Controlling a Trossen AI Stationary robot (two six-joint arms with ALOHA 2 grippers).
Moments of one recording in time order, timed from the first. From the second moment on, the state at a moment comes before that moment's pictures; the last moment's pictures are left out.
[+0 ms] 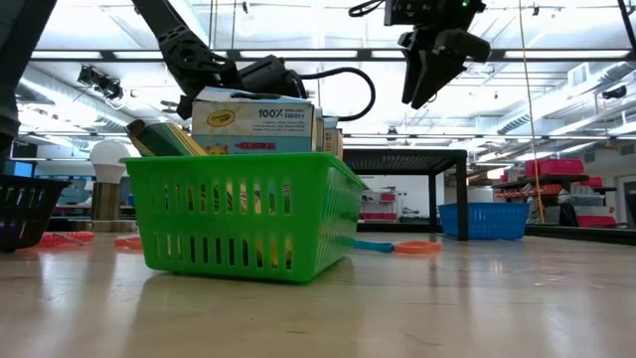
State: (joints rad) left arm 0.18 1.81 0.87 -0.02 -0.12 0.59; right arm 0.00 1.51 1.37 -1.01 0.44 -0.29
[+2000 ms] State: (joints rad) left arm 0.00 1.64 0.92 -0.29 -0.37 0.37; right arm 0.03 1.51 1.37 -1.02 0.38 -0.27
